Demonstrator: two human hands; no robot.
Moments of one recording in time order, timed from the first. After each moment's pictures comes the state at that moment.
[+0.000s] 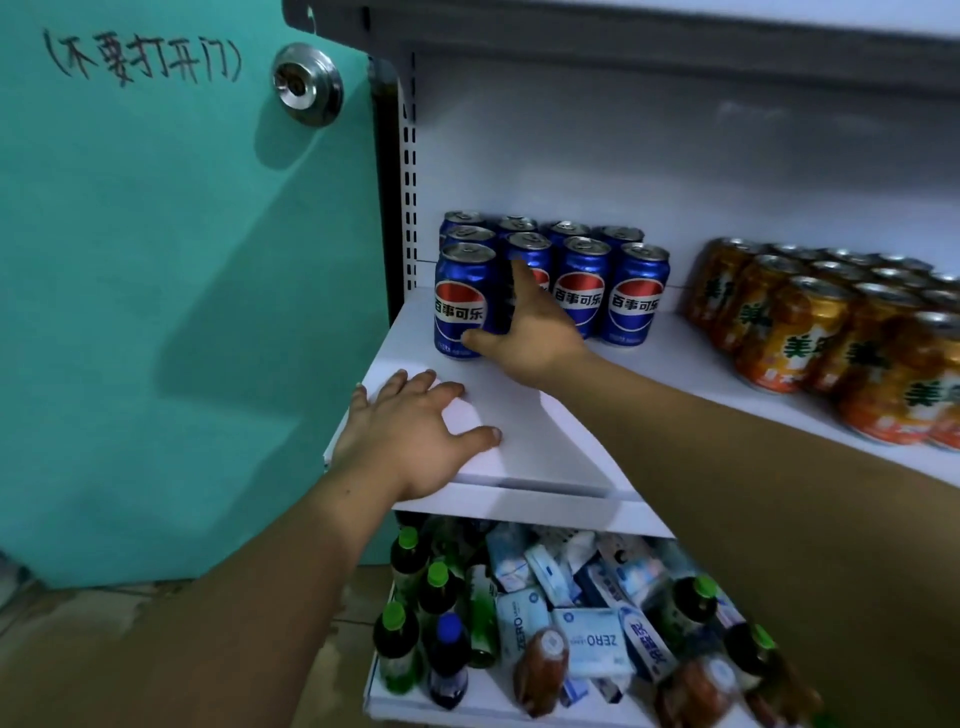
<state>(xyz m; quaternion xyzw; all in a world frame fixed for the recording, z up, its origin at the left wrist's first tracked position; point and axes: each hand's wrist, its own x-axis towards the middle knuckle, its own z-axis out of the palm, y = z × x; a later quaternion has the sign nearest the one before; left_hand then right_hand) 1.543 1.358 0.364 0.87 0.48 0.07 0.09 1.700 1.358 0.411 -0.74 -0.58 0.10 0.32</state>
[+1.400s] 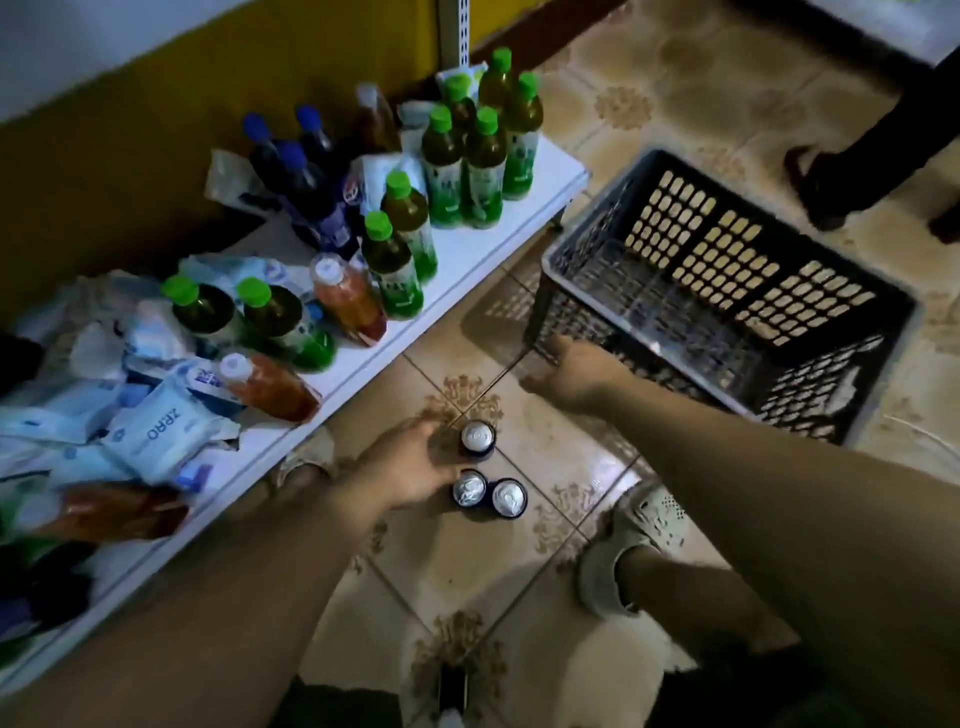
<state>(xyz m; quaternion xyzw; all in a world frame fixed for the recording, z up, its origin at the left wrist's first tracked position) 1.849 0.981 0.022 0.87 0.17 -0.34 0.30 1.973 0.796 0.055 -0.92 -0.09 0.35 0.13</state>
